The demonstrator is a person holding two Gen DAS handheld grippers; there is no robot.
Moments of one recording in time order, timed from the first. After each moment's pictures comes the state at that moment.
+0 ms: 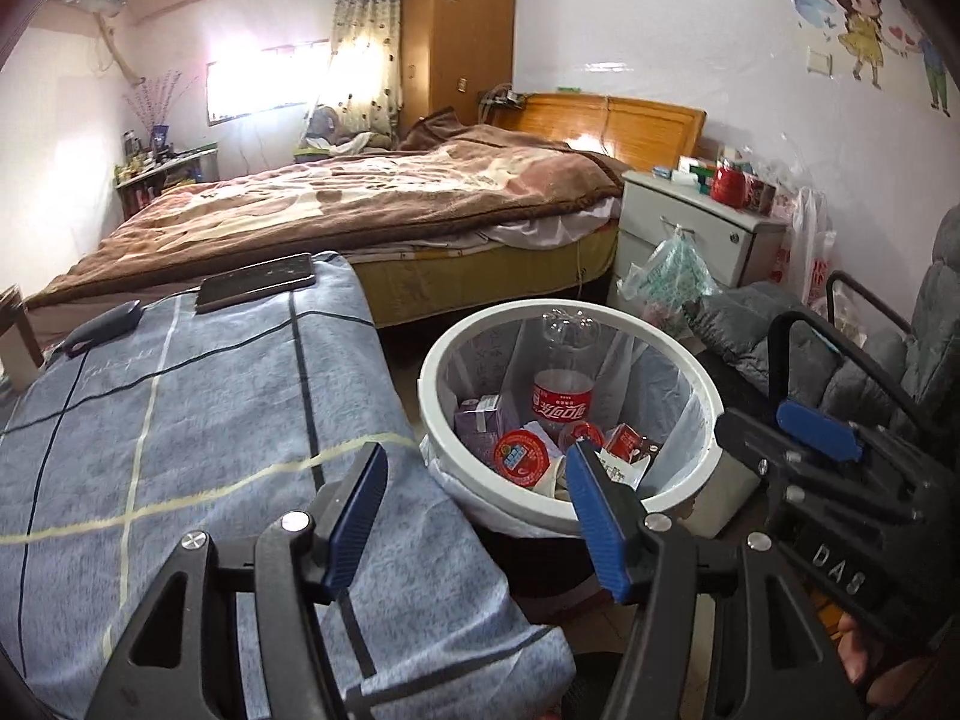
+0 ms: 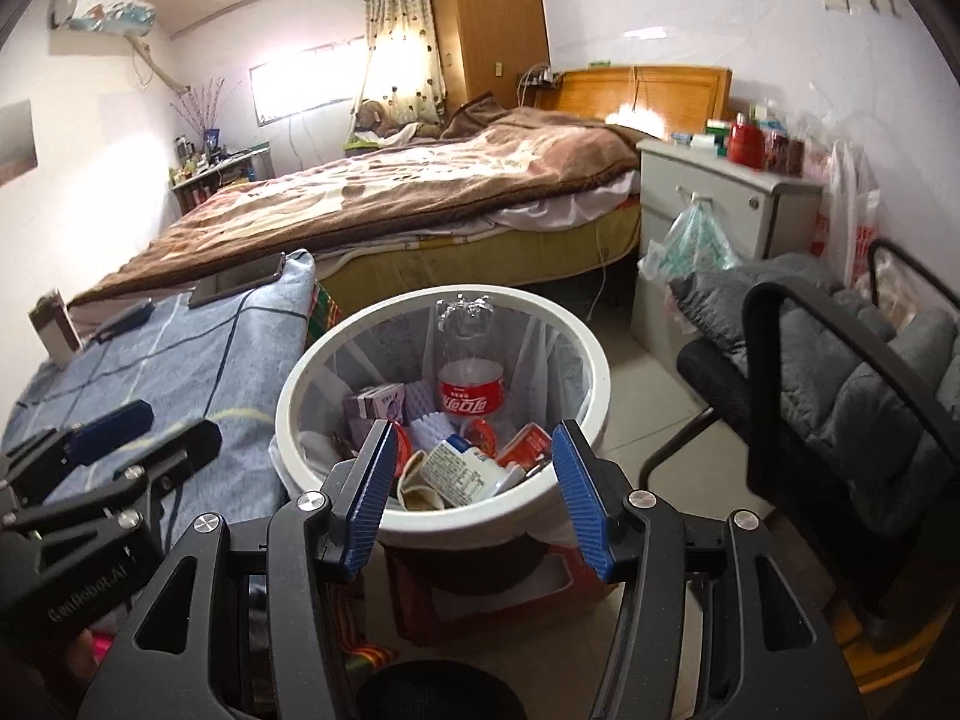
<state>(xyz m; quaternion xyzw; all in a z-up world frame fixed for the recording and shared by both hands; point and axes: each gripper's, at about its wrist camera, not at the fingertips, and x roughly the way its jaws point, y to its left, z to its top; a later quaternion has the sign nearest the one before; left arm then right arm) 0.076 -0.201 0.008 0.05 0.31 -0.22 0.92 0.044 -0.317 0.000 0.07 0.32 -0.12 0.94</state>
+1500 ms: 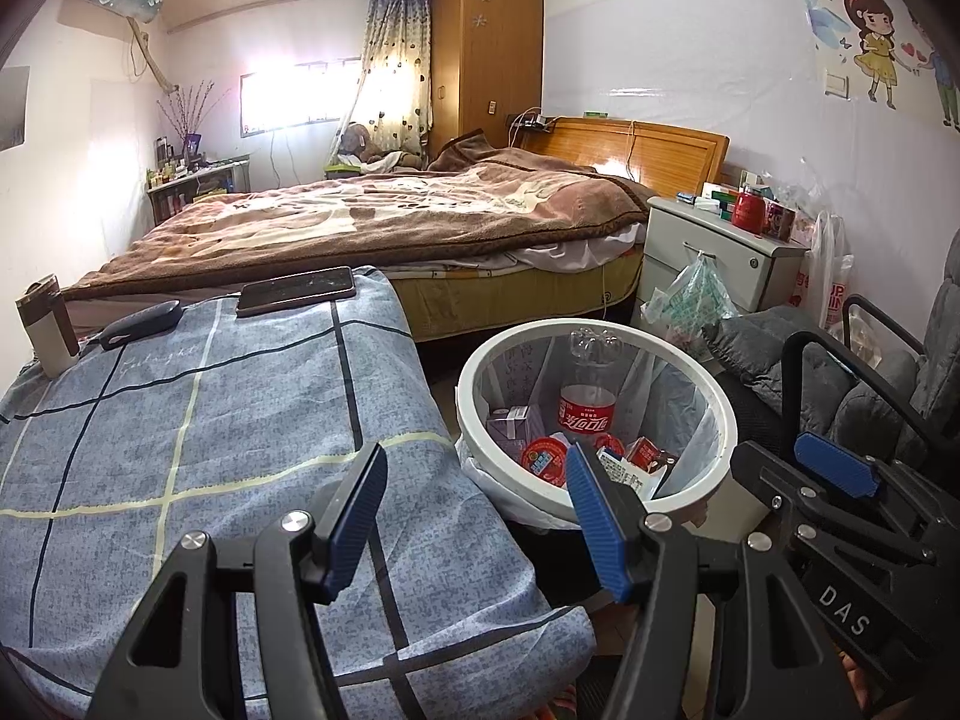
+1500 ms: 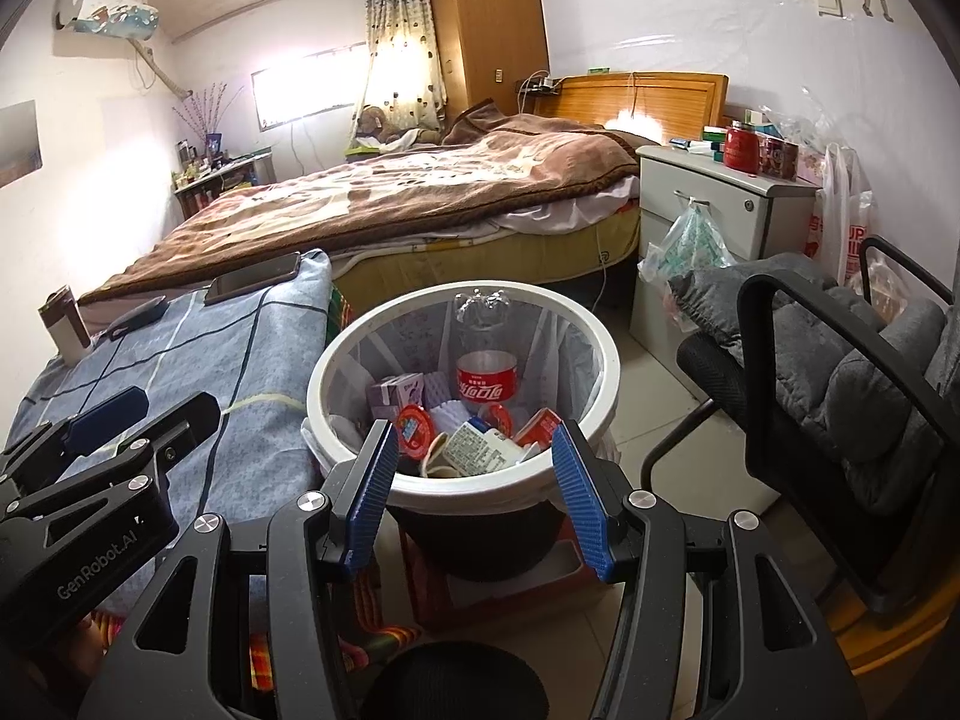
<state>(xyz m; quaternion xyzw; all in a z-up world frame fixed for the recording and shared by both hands) 0.060 -0.187 0.013 0.05 0.29 -0.19 0.94 0.030 -0.294 0.004 0.07 0.31 -0.13 0.94</state>
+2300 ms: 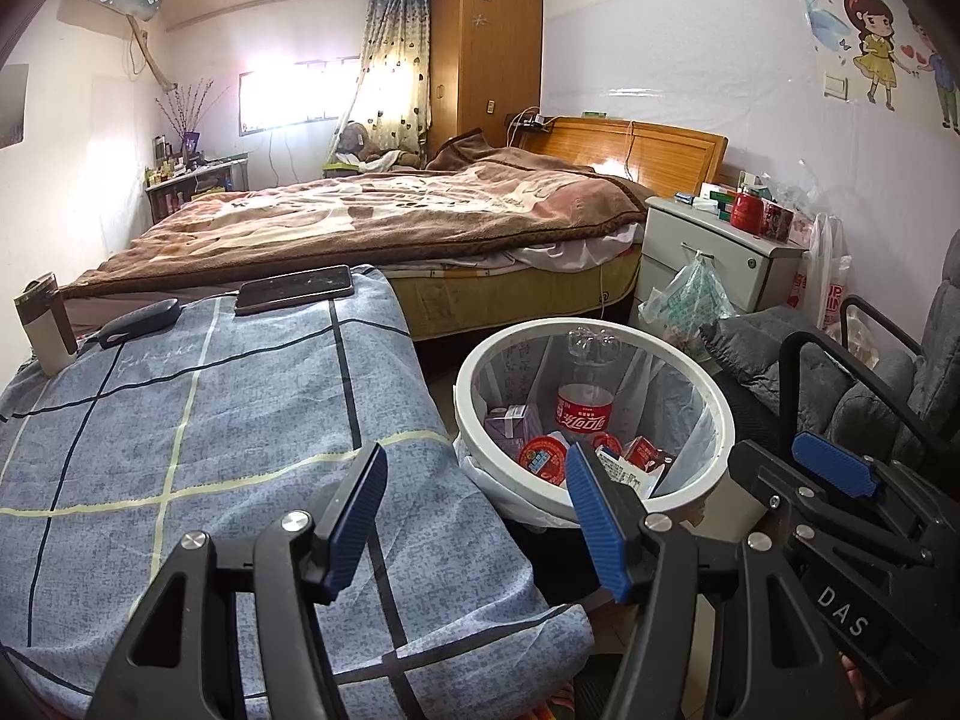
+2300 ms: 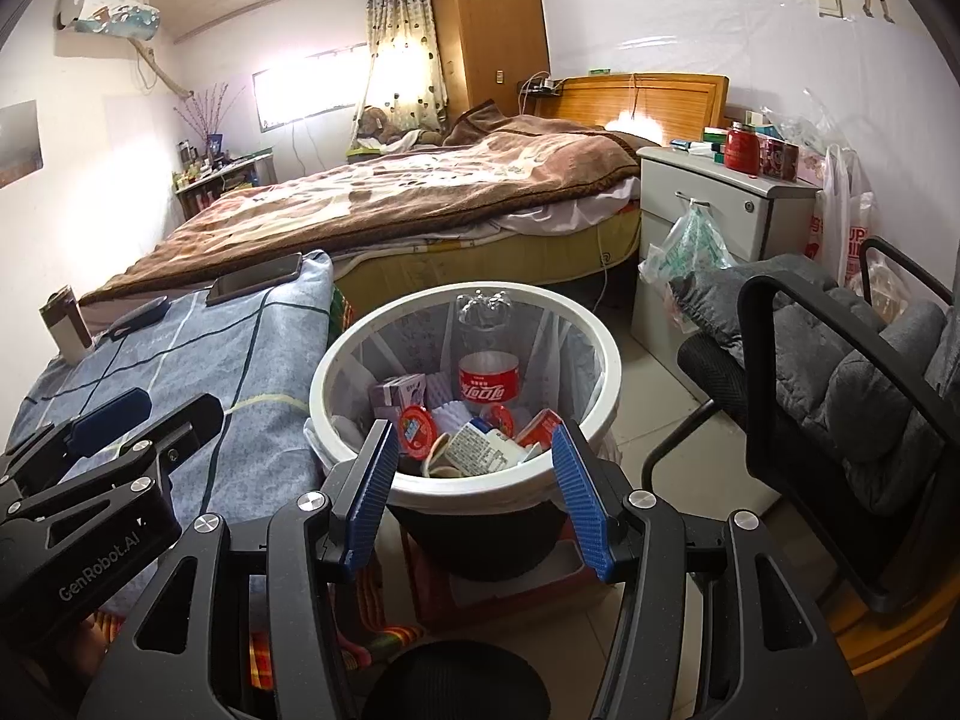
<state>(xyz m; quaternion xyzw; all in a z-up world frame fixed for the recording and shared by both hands) 0.059 -0.187 0.014 0.04 0.29 -0.19 0.94 0.029 -0.292 0.006 0.07 0.31 -0.13 0.94</state>
